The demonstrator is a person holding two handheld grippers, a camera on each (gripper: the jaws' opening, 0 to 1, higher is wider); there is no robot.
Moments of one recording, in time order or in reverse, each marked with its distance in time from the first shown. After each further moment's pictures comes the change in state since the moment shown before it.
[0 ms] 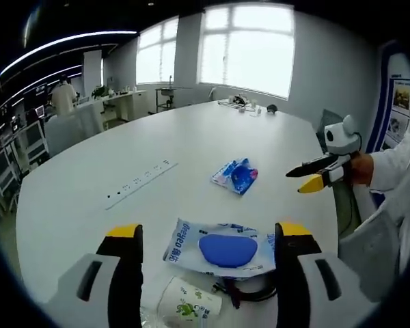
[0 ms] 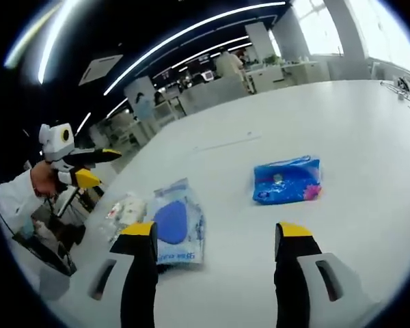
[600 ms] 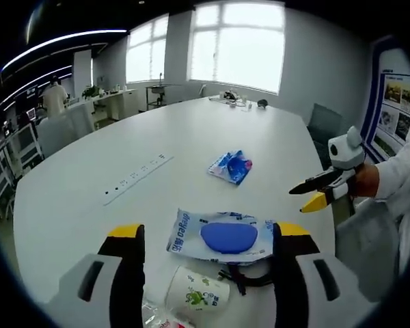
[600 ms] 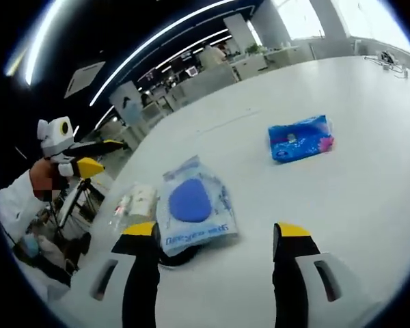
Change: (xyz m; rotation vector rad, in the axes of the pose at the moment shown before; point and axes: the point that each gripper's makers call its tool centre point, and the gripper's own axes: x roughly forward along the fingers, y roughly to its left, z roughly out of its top) left arm -0.008 0.007 -0.015 0.027 0.024 -0.062; right arm 0.011 0.046 -0.052 0.130 0.025 -0.044
